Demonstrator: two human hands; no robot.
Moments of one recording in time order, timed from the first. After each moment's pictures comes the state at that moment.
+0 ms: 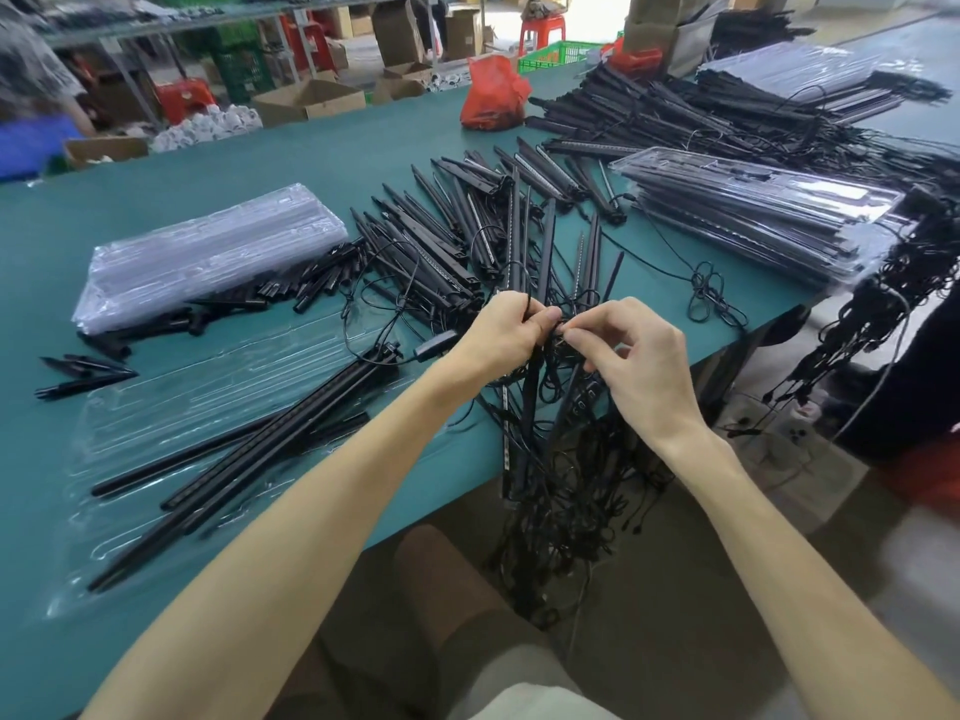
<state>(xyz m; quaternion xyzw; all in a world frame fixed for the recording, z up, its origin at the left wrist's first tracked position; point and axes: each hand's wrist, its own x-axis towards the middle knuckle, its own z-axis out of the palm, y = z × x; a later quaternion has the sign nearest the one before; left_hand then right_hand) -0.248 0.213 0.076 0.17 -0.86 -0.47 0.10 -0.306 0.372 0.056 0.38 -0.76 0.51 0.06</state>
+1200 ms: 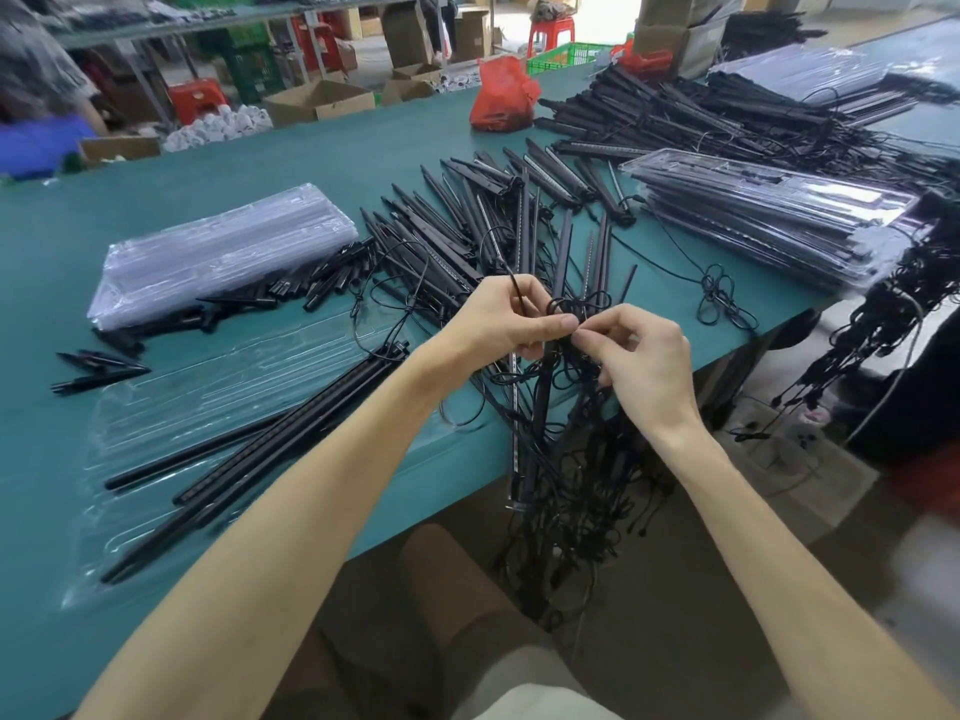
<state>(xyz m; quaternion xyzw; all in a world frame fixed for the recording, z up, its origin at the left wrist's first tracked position) -0.233 0.197 0.090 0.11 -0.79 -0.60 0.09 -0.302 0.364 0.055 0.29 -0.78 0.56 -0.01</state>
